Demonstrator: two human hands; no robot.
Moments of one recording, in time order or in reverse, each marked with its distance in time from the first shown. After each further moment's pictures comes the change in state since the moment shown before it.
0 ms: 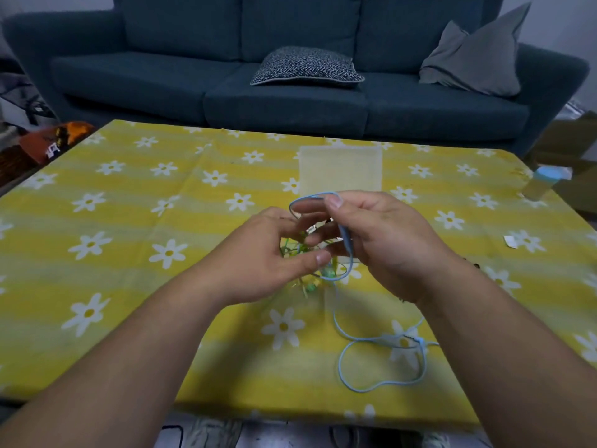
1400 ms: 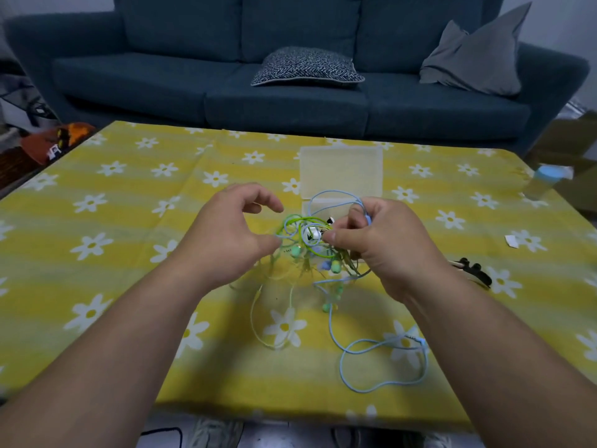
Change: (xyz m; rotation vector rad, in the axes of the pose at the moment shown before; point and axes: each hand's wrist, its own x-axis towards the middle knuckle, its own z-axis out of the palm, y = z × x) left_hand -0.006 0.003 -0.022 -0.102 0.330 -0.150; right_hand 0.004 0.014 -0.001 -0.145 0.340 0.027
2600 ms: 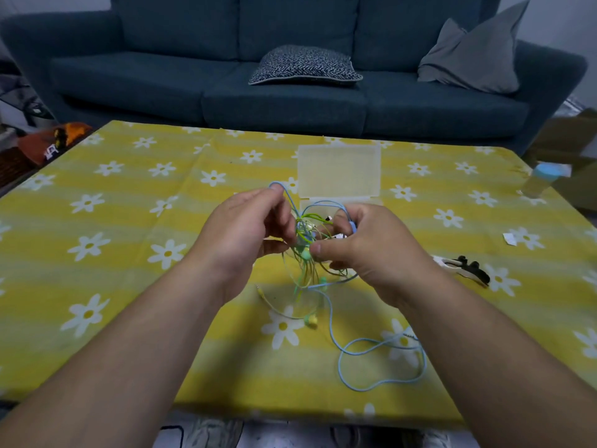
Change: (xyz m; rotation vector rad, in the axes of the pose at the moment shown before) left_hand -0.002 0.028 0.017 -0.673 -0.079 -0.258; right_hand -0.005 0.000 0.006 -0.026 -0.120 0.046
